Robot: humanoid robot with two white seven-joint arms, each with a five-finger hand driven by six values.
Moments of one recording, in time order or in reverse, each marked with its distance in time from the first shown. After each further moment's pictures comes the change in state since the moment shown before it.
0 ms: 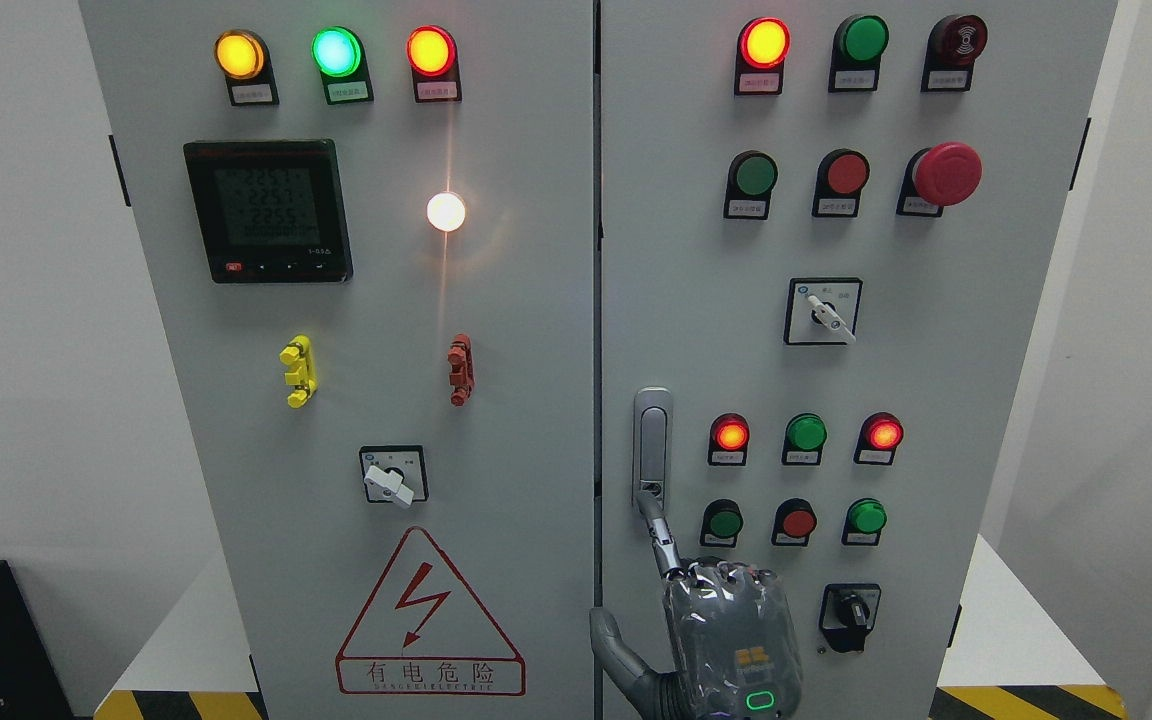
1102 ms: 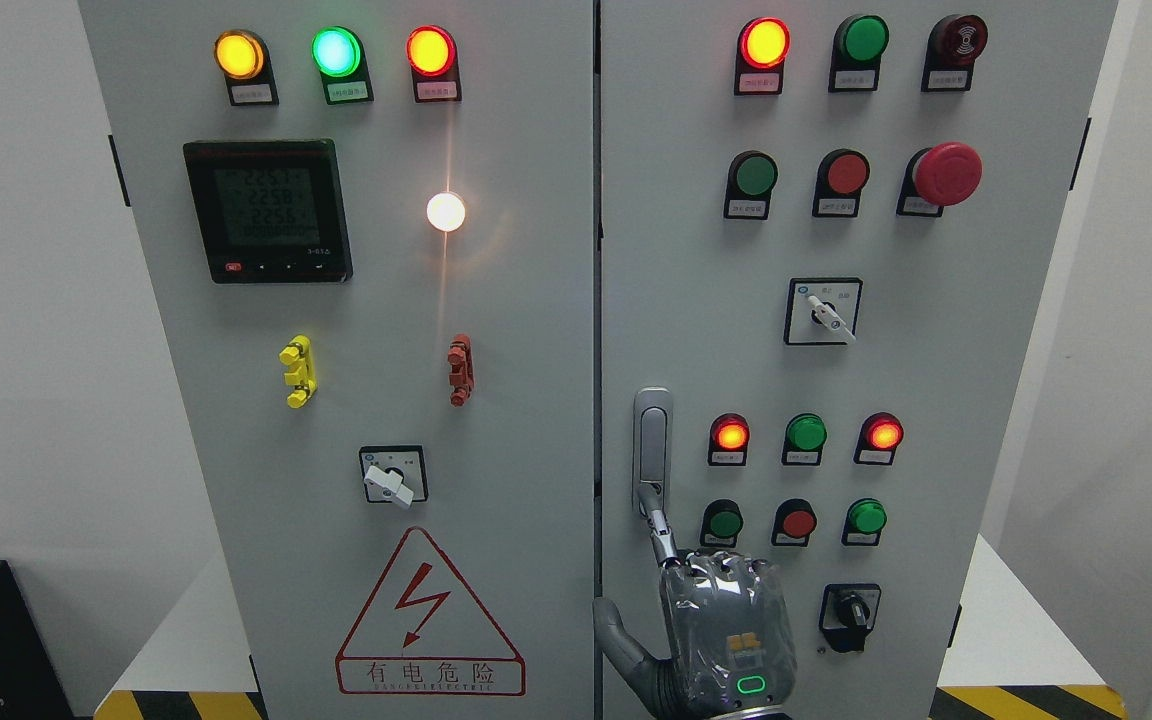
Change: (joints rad) left arm 0.000 0.000 0.000 0.000 0.000 0.000 0.000; right arm -0.035 0.002 0.002 0.048 0.036 0.016 0.003
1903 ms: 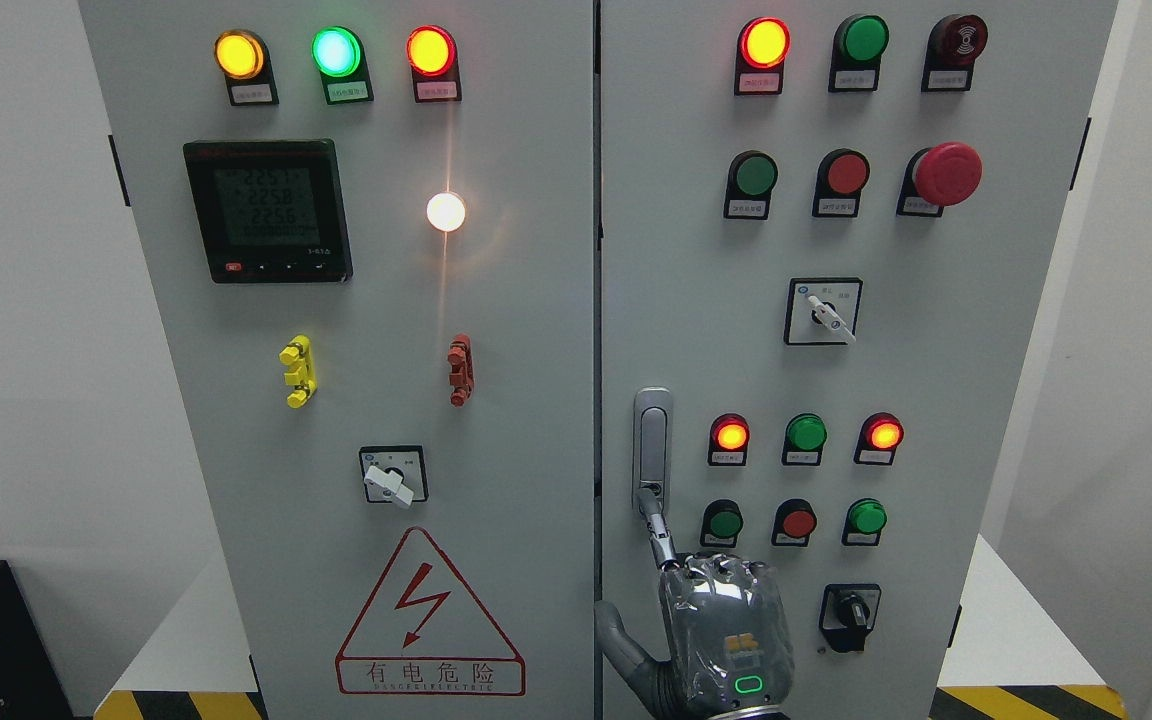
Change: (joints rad) left arm 0.000 0.000 0.000 0.000 0.000 0.000 0.000; right arm -0.005 0.000 -0.005 0.027 0.005 0.000 0.000
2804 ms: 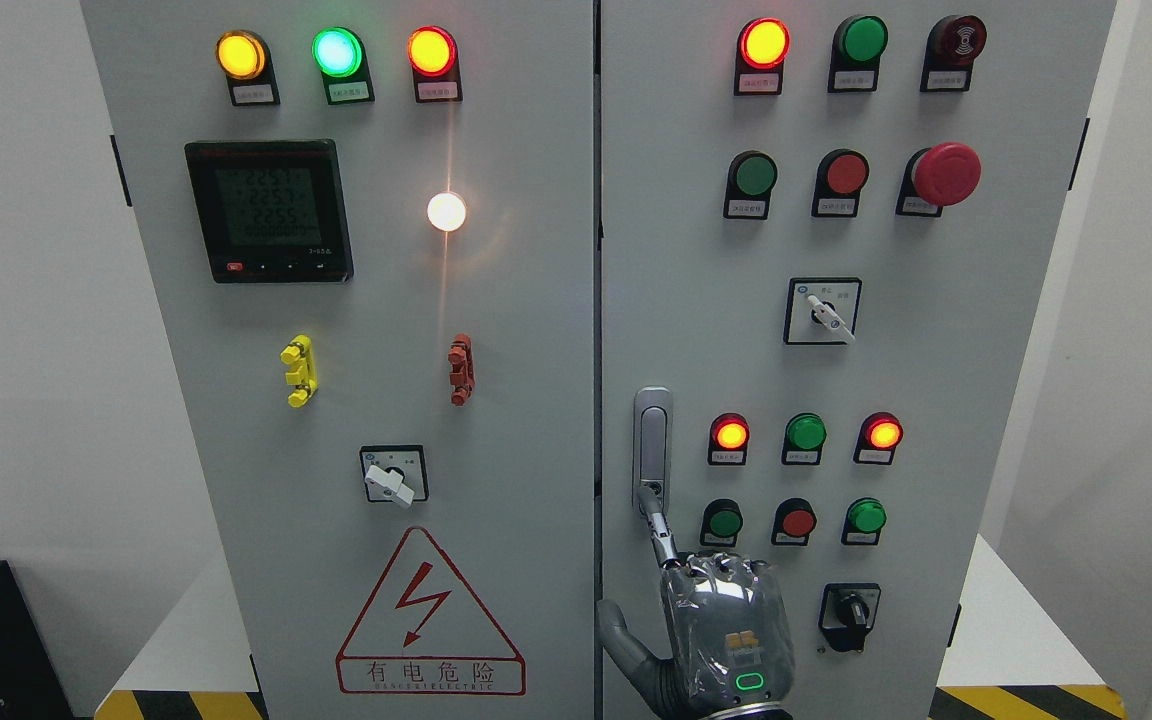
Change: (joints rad) left arm 0.000 0.000 0.000 0.000 0.000 0.000 0.000; right arm -0.008 -0.001 -0.008 0.011 0.000 0.004 0.000
